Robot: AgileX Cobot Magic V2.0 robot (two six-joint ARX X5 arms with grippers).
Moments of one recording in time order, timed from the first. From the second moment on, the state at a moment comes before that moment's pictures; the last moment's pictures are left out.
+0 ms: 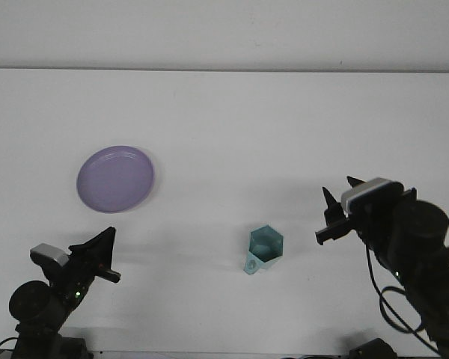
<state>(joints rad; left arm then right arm) -0.06 0.25 0.31 -0.03 0.36 -0.33 0.35 0.82 1.13 -0.67 0.00 -0.10</state>
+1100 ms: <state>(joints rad) -0.73 1.31 1.32 -0.72 0.24 -0.17 0.31 0.20 0.51 -0.40 0.18 -0.10</state>
